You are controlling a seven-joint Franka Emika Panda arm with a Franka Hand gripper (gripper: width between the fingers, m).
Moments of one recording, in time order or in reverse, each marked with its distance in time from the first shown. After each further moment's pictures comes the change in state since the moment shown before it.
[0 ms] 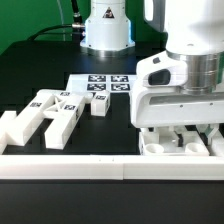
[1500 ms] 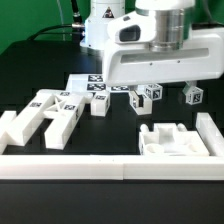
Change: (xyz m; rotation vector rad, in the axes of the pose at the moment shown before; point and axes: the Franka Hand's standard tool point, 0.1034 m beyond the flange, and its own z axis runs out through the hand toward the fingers) arm -0.066 0.043 -0.058 -0.023 -0.027 -0.139
